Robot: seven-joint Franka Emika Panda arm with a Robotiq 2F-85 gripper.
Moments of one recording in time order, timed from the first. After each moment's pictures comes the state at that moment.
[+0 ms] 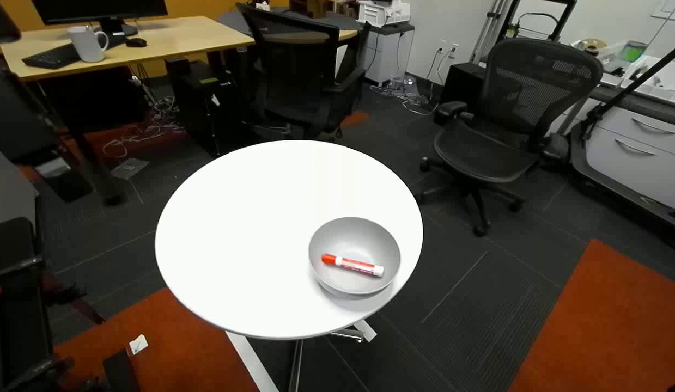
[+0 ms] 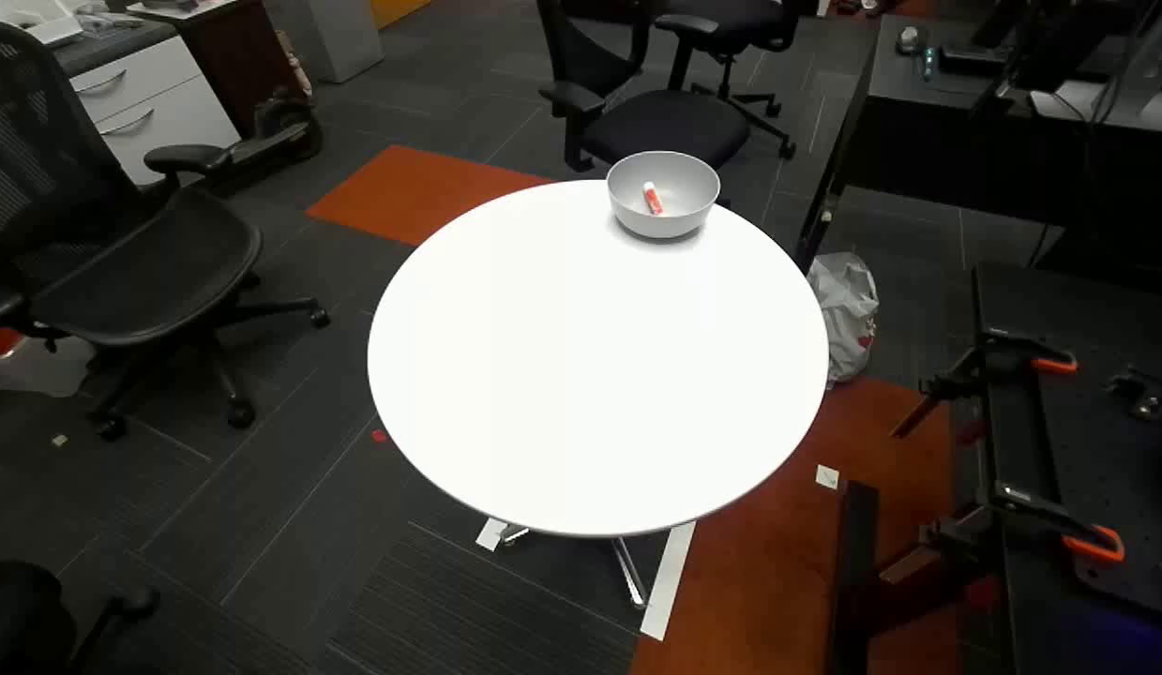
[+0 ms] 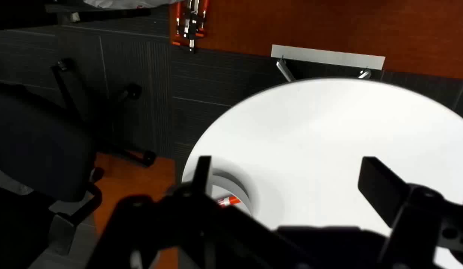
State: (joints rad) arm -0.17 -0.69 -0.07 -2.81 -0.33 2.28 -0.12
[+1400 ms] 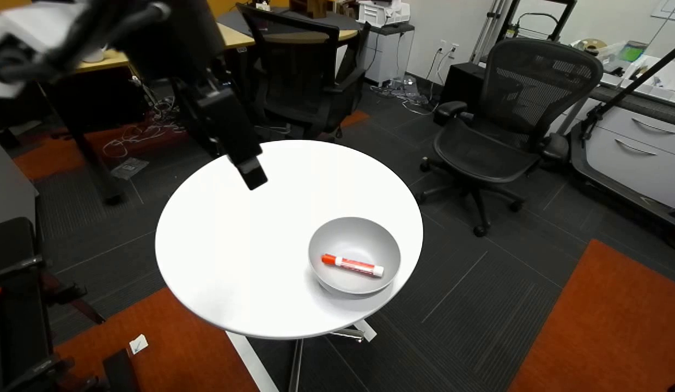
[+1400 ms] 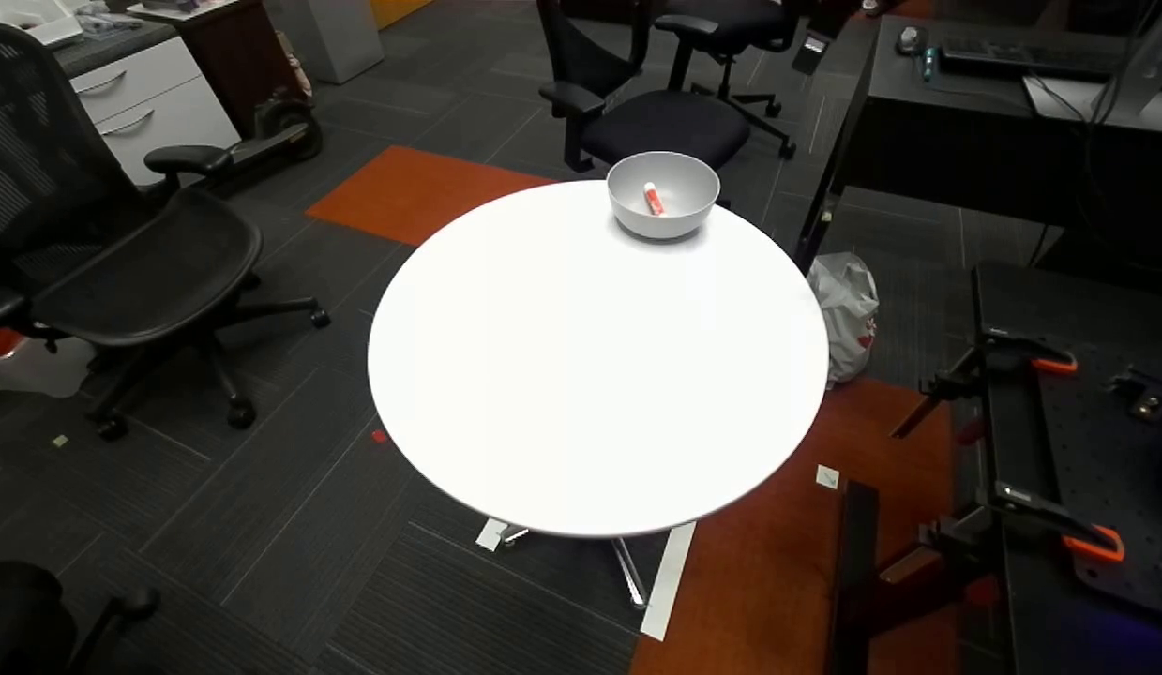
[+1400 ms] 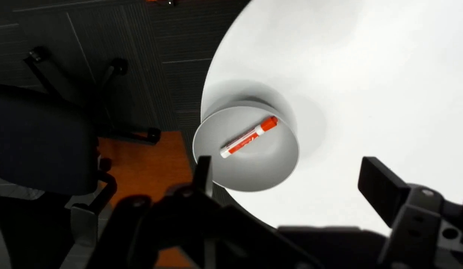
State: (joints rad) arm -0.17 -0.21 -0.17 -2.46 -0.19 2.52 -0.09
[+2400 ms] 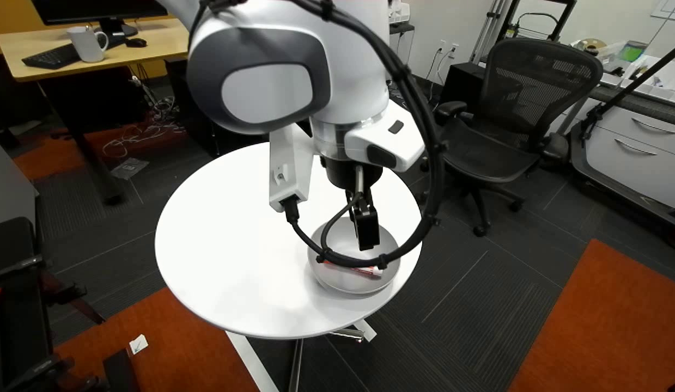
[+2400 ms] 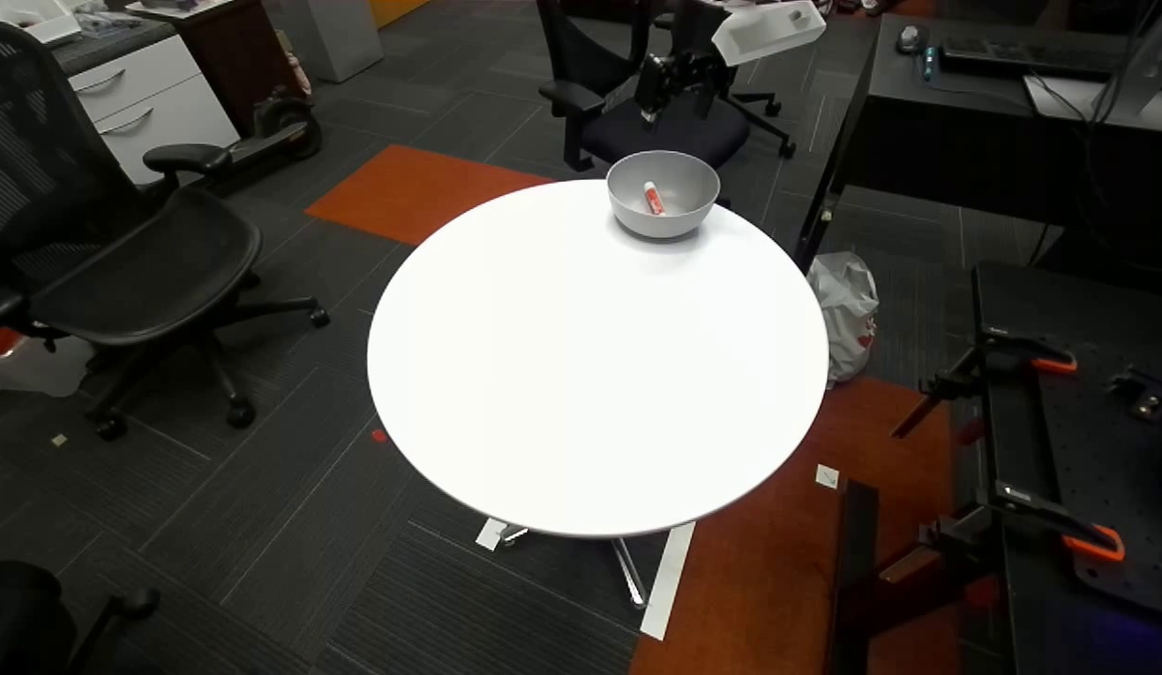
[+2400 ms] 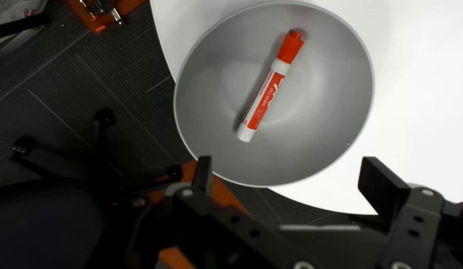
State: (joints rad) arm -0.21 0.47 -0.18 -1.93 0.14 2.62 0.09
